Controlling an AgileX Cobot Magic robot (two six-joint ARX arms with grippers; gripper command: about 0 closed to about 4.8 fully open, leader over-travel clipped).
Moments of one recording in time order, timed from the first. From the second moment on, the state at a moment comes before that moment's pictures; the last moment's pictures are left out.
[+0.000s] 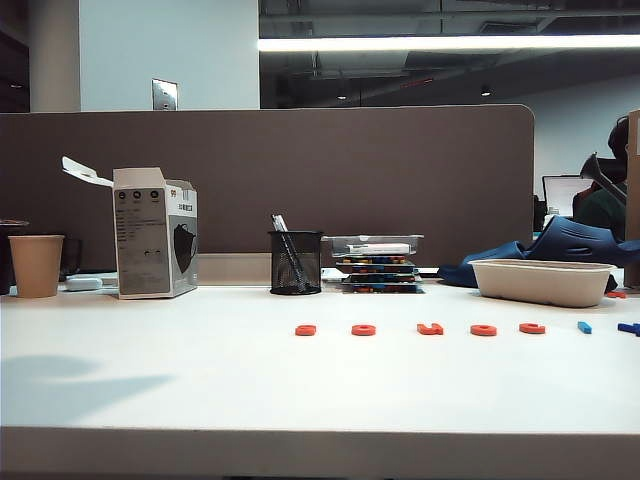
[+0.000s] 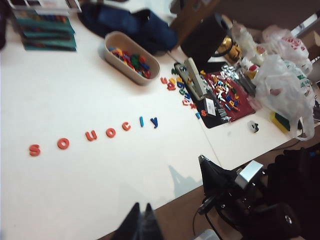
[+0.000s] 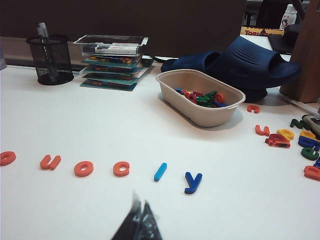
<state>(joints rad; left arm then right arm) -0.81 1.17 1.77 -1.03 0.04 -0.58 0.03 0.09 0.01 0.02 -0.11 -0.03</state>
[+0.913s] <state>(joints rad) -1.09 1.33 1.77 -1.15 -0.43 -0.78 0.03 0.09 0.04 -0.03 -0.11 -0.01</state>
